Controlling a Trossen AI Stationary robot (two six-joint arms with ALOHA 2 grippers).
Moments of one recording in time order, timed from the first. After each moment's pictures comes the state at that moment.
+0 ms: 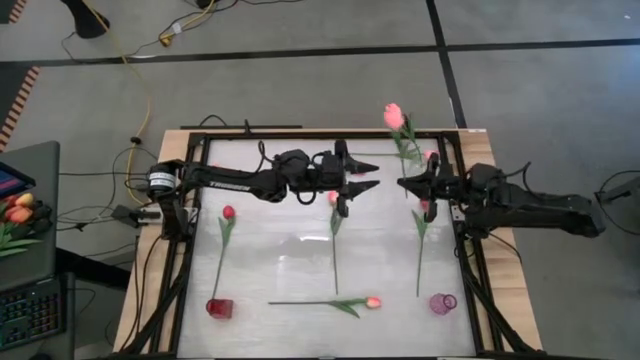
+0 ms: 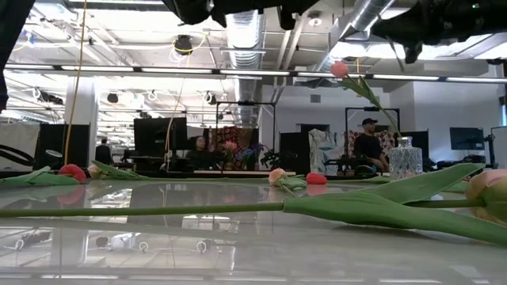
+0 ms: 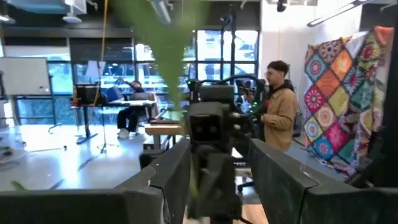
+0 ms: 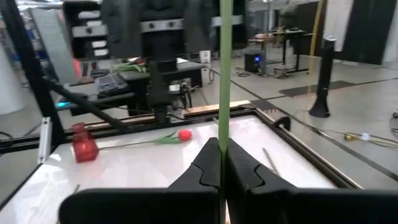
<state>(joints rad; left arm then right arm) 0.12 1.84 1.35 0.74 0.11 -0.02 -0.16 0.45 0.40 0.06 0.03 0.08</state>
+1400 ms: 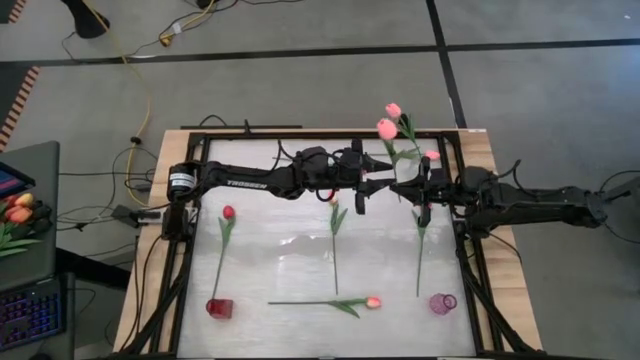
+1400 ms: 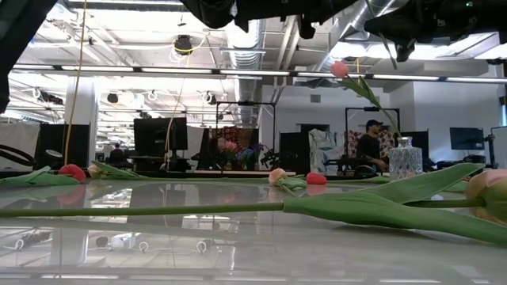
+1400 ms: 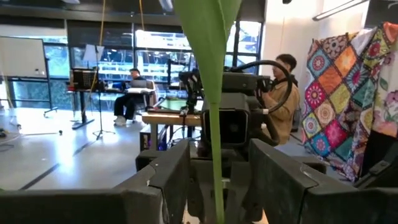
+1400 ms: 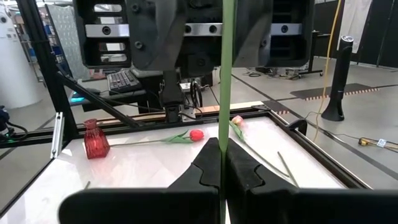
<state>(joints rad) 0.12 1.98 1.54 0.65 0.11 -0.06 -0.11 0.53 0.40 0.14 0.05 0.07</state>
